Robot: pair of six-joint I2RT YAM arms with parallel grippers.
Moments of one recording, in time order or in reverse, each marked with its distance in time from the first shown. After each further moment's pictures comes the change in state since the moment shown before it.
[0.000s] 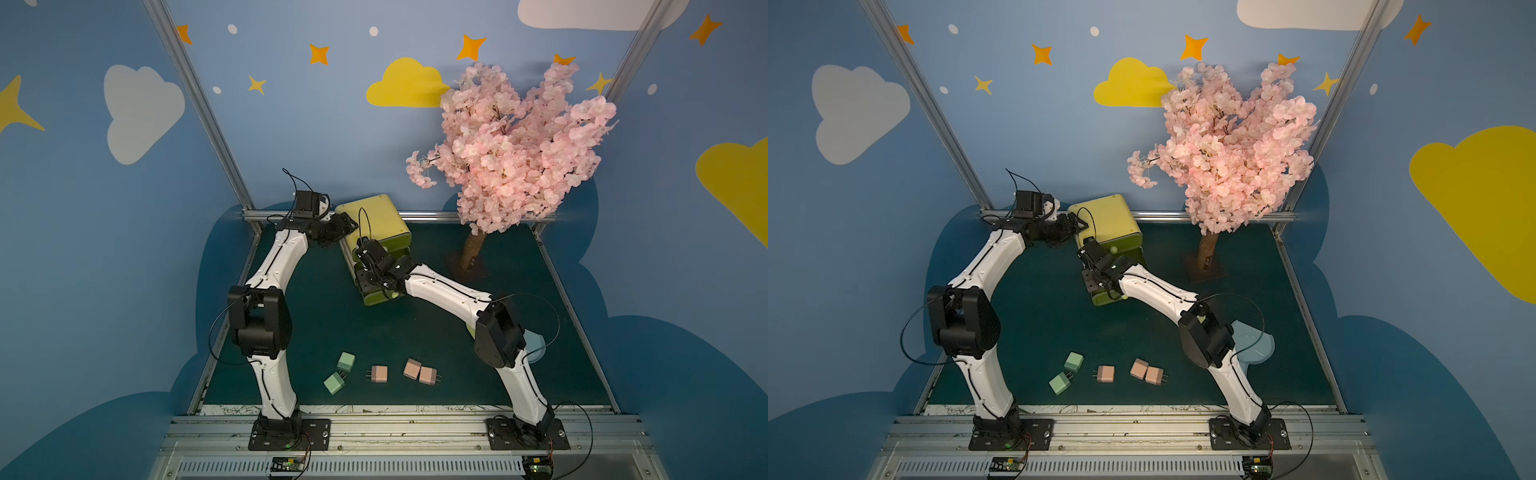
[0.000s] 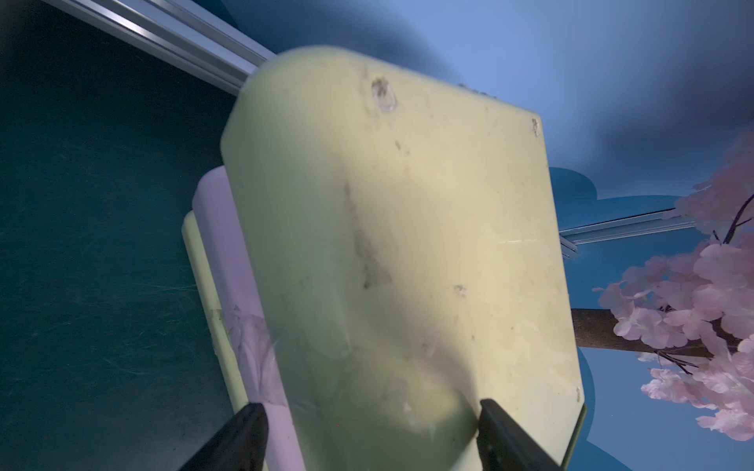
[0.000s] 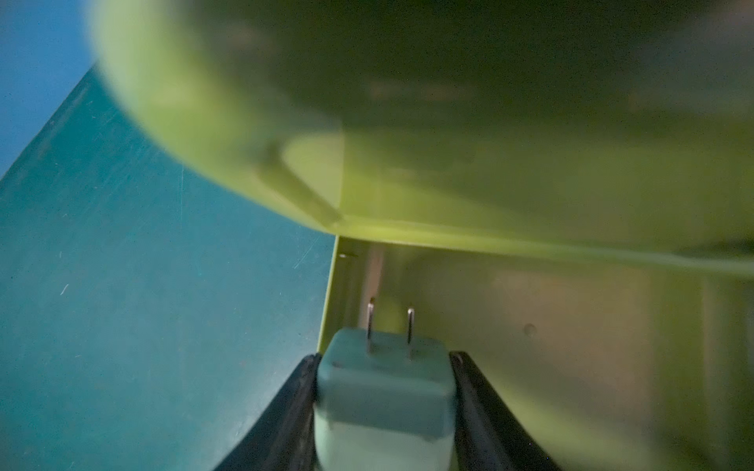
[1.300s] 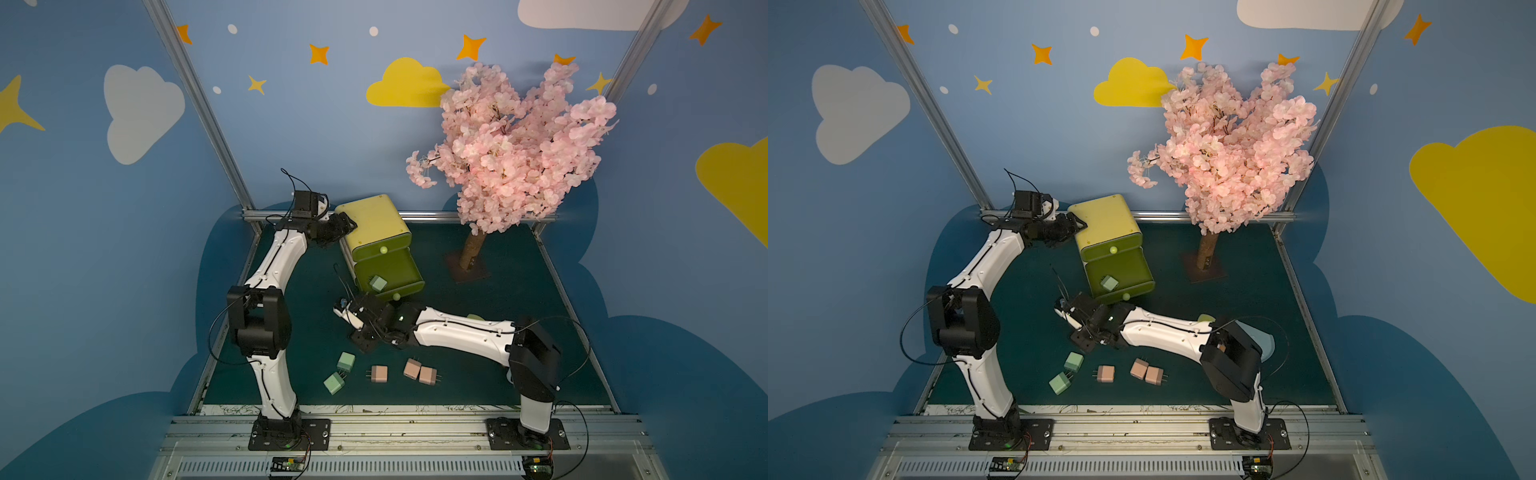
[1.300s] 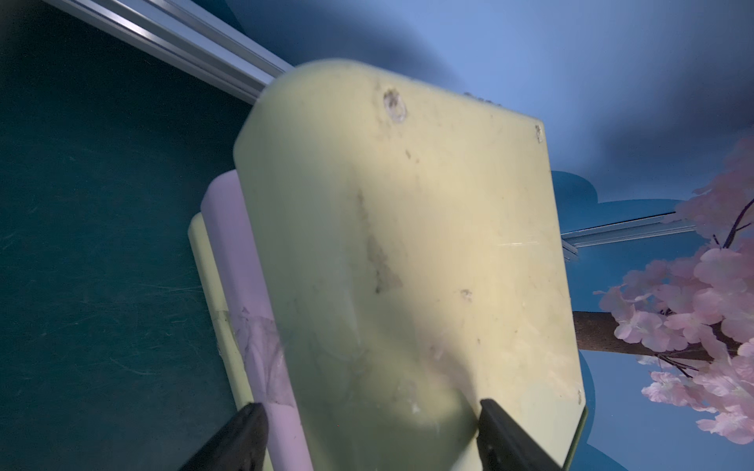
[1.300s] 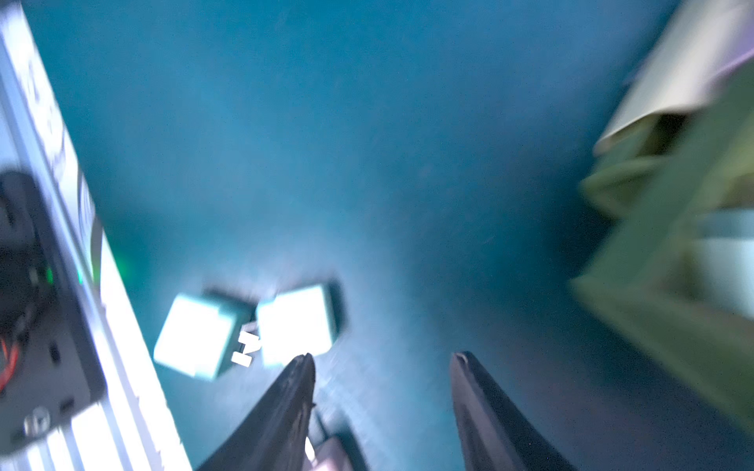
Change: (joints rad) left arm 0.008 0.000 0.000 0.000 0.001 0.000; right arm 0.278 -0.307 -0.545 0.140 -0.139 -0.291
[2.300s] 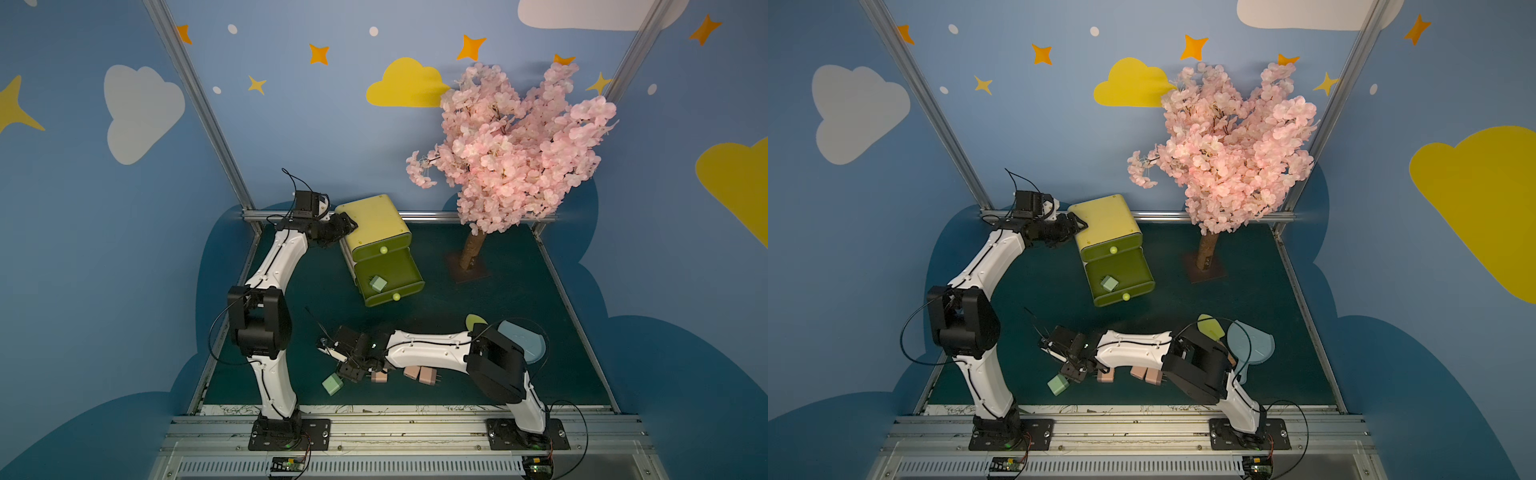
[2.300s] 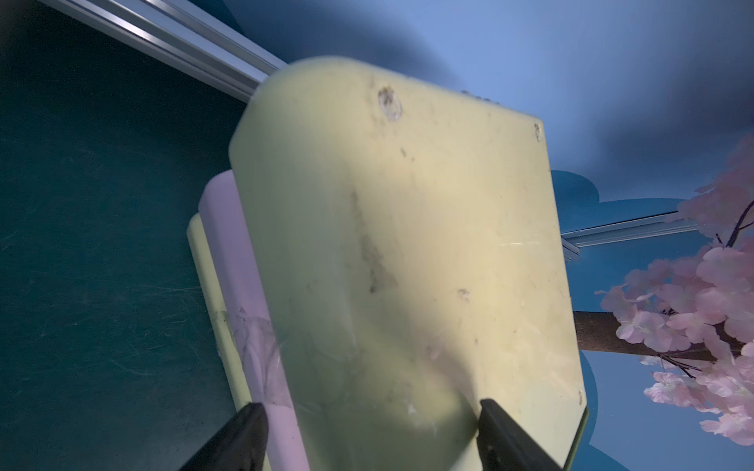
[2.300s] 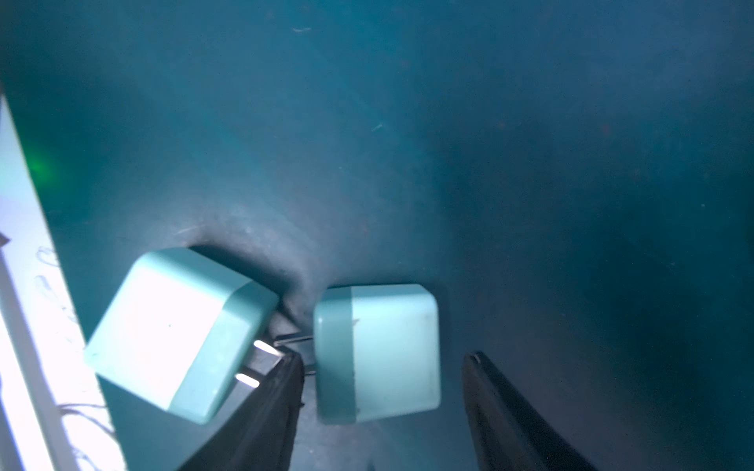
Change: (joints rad) left arm -0.008 -0.001 0.000 0.001 -0.005 0.000; right arm 0.098 0.201 0.081 -0.001 0.068 -0.087
